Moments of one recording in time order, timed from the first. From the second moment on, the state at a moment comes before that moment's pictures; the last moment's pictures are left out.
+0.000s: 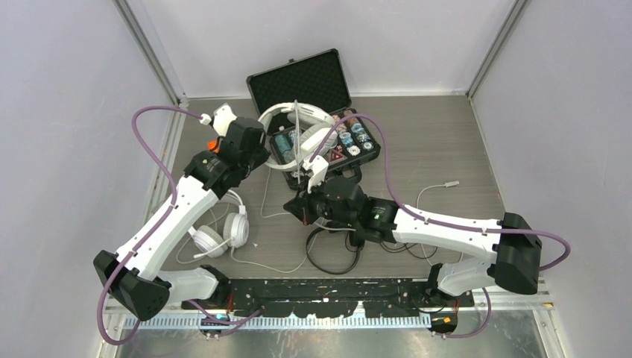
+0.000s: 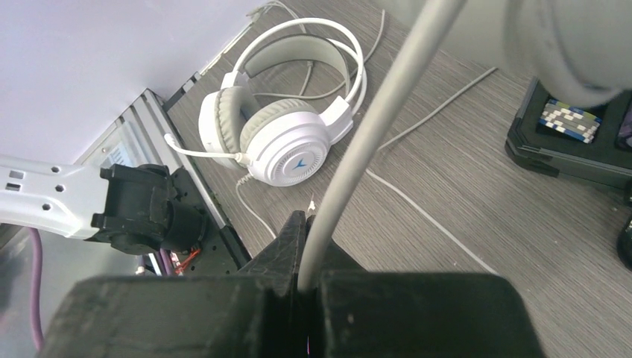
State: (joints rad) left arm -0.57 1.22 1.31 -0.75 -0.50 -0.95; right arm 1.14 1.34 0.97 0.08 0.08 0.44
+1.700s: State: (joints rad) left arm -0.57 1.22 1.43 -0.85 -0.44 -0.89; right arm 1.10 1.13 0.57 0.12 0.19 0.28
